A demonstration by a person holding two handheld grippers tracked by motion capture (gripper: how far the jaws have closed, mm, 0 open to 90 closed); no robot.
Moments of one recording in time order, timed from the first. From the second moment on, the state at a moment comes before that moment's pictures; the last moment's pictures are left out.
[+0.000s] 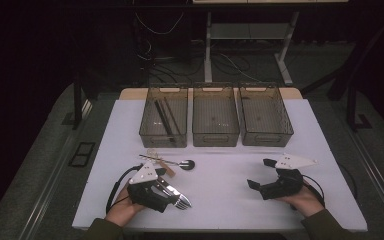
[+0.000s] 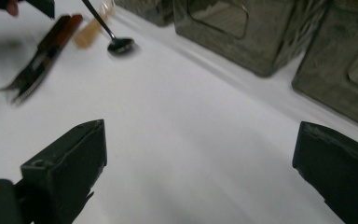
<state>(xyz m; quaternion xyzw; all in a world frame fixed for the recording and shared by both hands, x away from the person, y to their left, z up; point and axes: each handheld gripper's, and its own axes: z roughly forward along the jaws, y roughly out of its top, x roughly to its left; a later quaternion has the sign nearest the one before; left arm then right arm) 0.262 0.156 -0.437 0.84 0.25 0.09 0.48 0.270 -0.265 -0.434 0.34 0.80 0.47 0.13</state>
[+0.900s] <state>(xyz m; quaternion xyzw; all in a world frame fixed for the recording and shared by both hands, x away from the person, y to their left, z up) 0.265 0.161 -0.430 0.83 0.26 0.11 0.48 0.248 -0.293 -0.446 0.35 0.81 0.44 0.14</state>
